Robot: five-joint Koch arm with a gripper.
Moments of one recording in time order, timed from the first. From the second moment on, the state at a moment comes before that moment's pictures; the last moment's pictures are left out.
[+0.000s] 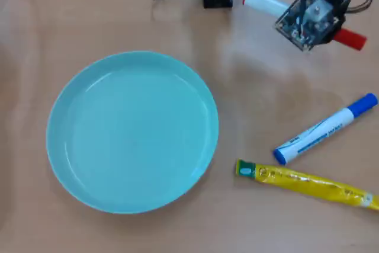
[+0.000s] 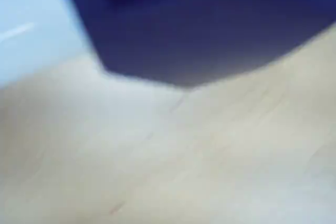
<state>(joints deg) 49.0 79.8 70.4 99.1 70.5</state>
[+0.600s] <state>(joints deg) 67.7 82.2 48.8 99.1 55.0</state>
